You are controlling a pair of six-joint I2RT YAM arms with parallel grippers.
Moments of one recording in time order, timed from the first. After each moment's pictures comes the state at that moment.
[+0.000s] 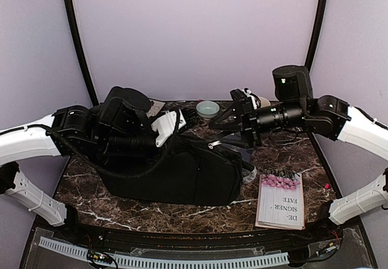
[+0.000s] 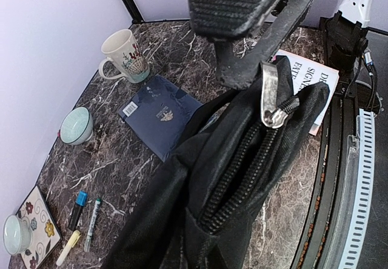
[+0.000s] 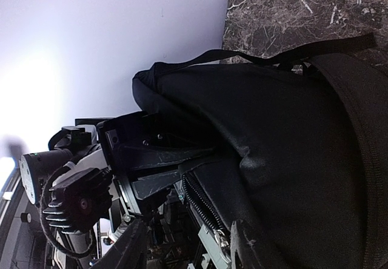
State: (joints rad) left arm -1.25 1.32 1.35 -0.64 -0.22 0.15; right arm 0.95 1.22 1.25 -0.43 -0.54 1.20
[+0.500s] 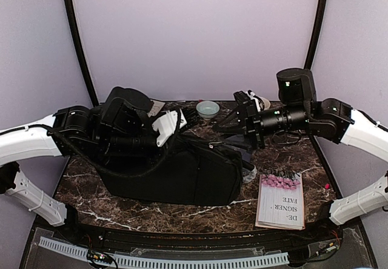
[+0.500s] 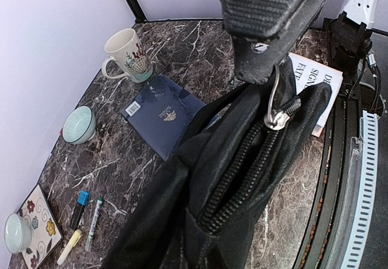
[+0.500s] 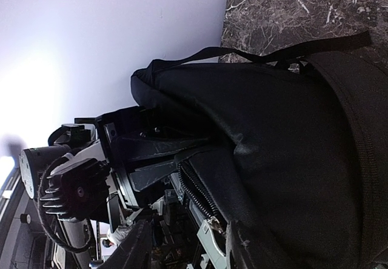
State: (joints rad) left arm -1.25 1.32 1.35 -0.63 -0.24 0.15; right arm 0.95 1.18 1.22 -0.43 -0.53 1.19
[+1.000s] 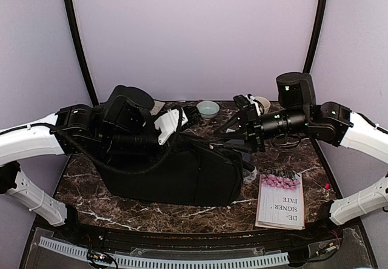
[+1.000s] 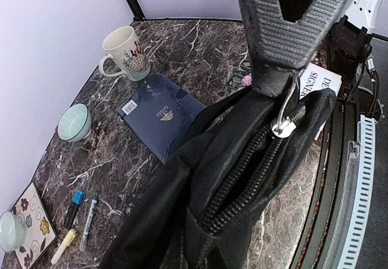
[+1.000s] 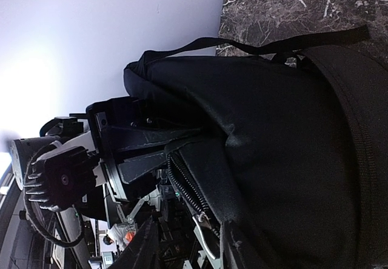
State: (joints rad) left arm -1.23 1.34 1.35 -0.63 -0.22 0.13; right arm 0.95 1.17 1.17 -0.41 -0.55 1.19
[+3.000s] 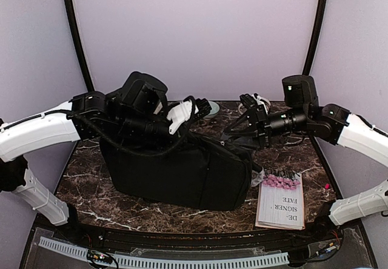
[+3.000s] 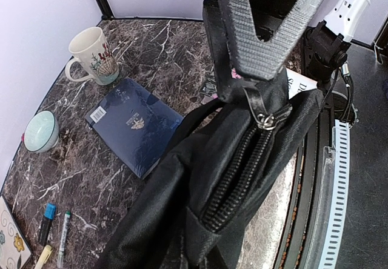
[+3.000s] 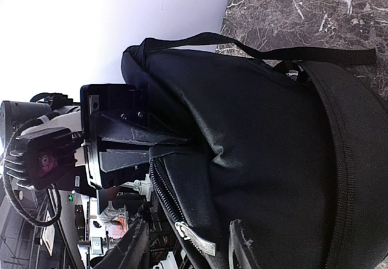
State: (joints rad) left arm -1.14 1.45 1.48 -0.68 0.02 0.14; right arm 0.76 1.15 1.09 -0.38 -0.75 1.03
